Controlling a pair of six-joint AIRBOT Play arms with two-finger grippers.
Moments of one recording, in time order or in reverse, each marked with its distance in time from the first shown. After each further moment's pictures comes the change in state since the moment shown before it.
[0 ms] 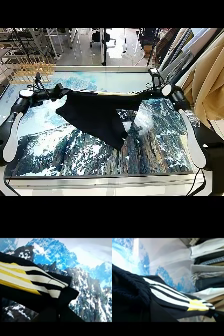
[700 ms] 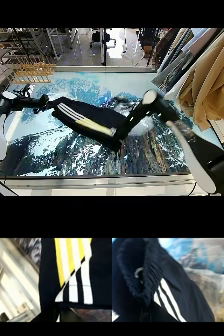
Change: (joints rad) left arm 0.180 -0.018 0.037 0.373 -0.377 -0.222; right arm 0.319 0.175 -0.253 0.349 0.722 0.007
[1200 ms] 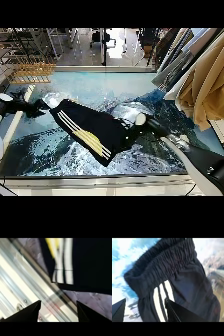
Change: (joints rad) left arm 0.058 0.005 0.000 0.107 -0.032 -0.012; right arm 0.034 0.078 -0.366 0.007 -0.251 0.070
